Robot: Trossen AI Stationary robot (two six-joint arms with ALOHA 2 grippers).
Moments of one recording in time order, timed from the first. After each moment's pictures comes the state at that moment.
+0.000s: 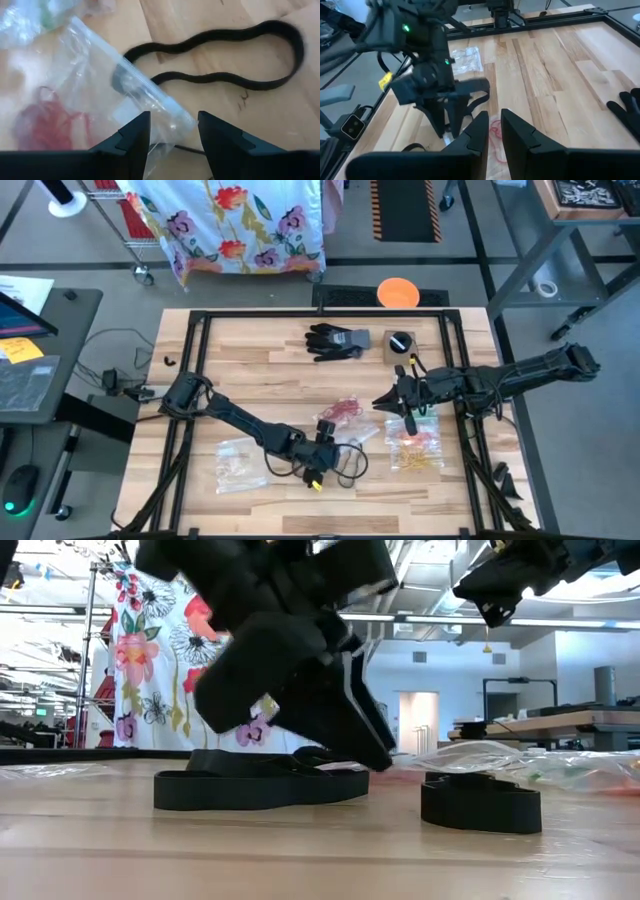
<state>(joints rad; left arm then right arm) -0.38 2.04 1.27 -0.06 -0.35 0.14 0.15 0.88 0.53 0.01 0.06 0.17</state>
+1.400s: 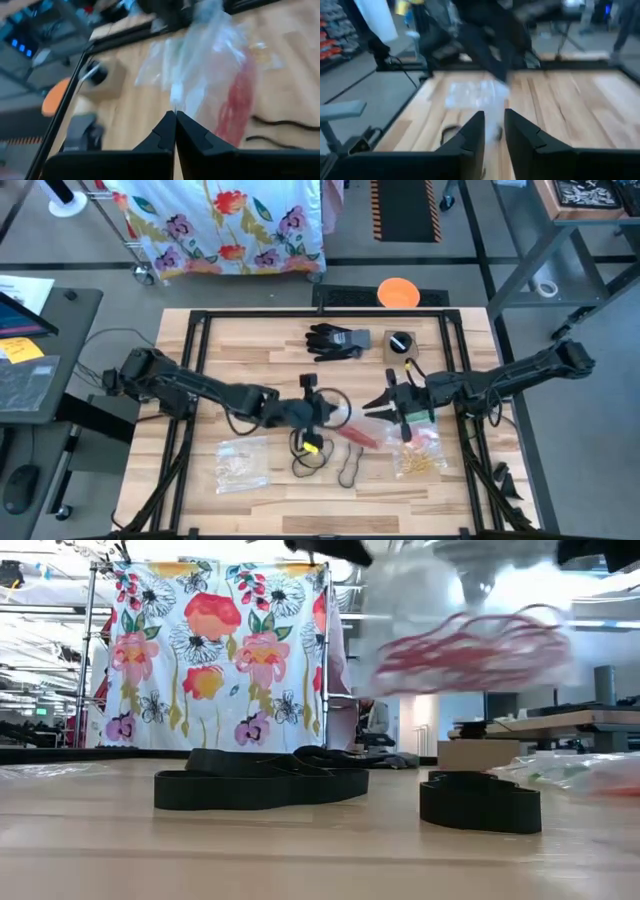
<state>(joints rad) -0.29 1.65 1.32 -0.24 -0.52 0.13 0.20 0.99 0.53 0.29 0.05 0.07</state>
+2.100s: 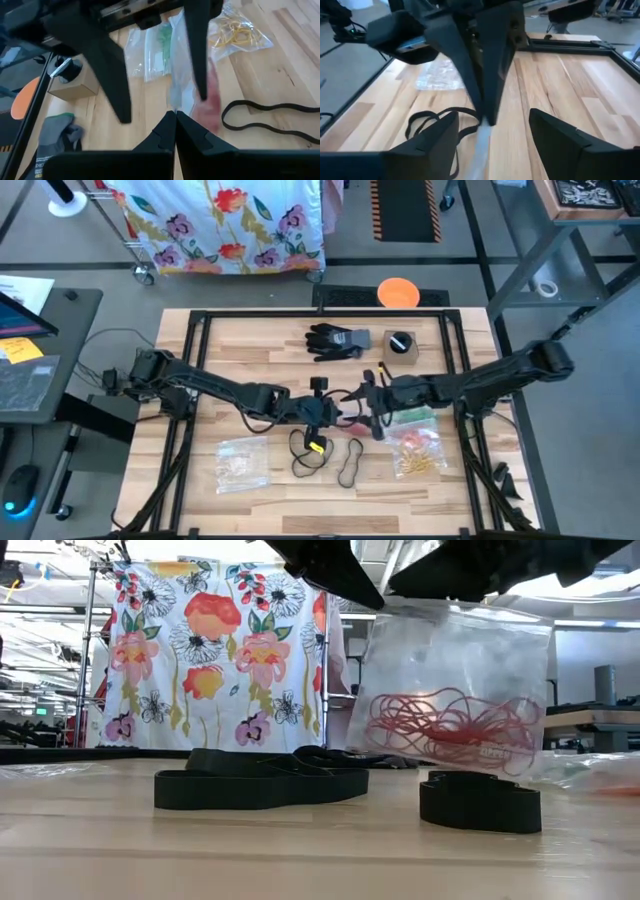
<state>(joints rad) -0.22 1.72 1.32 -0.22 -0.37 0.18 0.15 1.30 0.64 0.36 0.07 -0.01</state>
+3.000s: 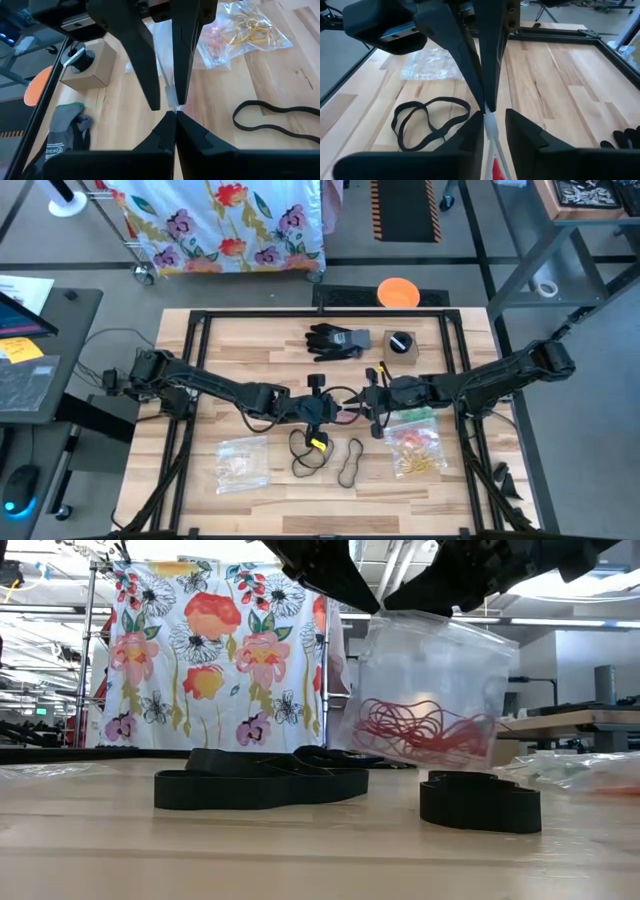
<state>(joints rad) -0.22 1.72 1.32 -0.23 -0.43 0.13 0.15 1.29 0.67 0.27 0.14 -0.01</state>
